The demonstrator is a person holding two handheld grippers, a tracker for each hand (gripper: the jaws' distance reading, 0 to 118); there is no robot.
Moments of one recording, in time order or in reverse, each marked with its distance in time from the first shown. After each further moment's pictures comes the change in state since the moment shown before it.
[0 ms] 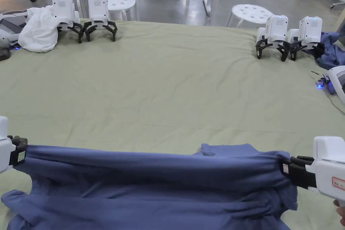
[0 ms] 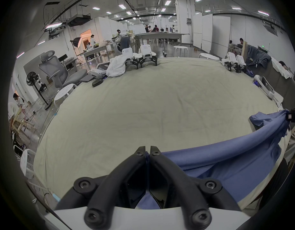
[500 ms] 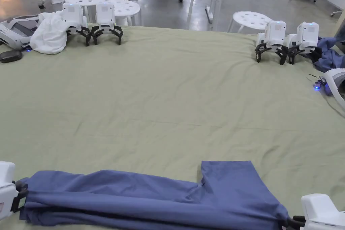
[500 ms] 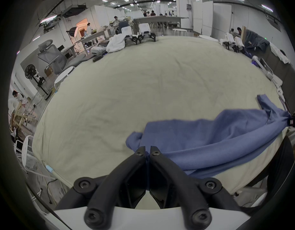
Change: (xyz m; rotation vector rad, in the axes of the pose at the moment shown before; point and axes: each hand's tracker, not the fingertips) left arm 0.004 -0.100 0.010 -0.163 0.001 -0.031; right arm -0.011 -0.108 -0.001 -0.249 0.005 0.087
